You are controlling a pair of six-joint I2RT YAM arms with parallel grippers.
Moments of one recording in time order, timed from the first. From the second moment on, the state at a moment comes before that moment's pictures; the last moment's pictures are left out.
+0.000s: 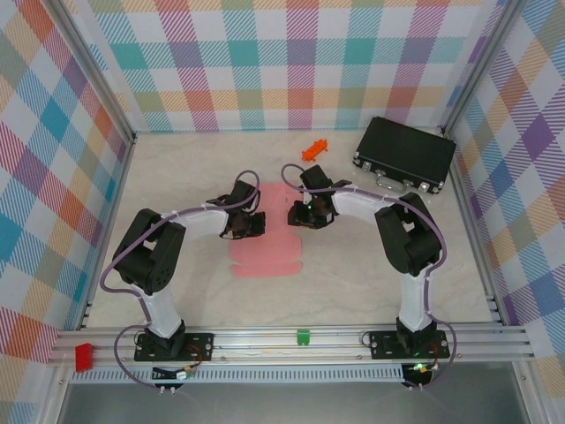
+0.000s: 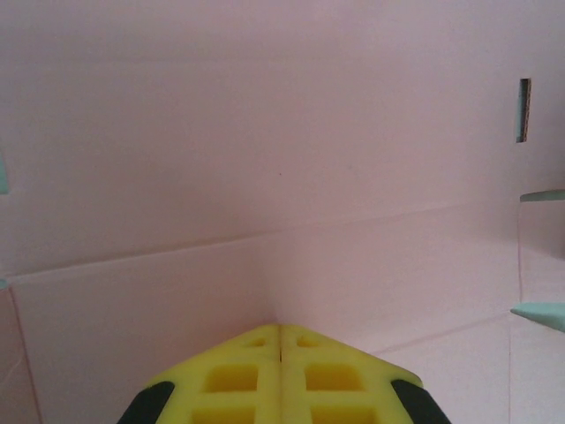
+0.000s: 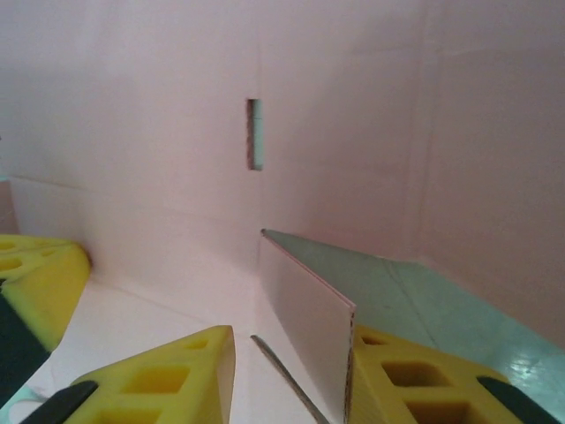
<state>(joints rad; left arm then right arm) -0.49 1.81 1.03 -0.32 0.12 -0.53 0.58 1.99 1.34 -0.48 -0.33 0.57</state>
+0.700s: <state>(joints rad) -0.49 1.82 1.05 -0.32 0.12 -0.53 0.58 2.02 1.39 -0.43 -0.50 0.55</state>
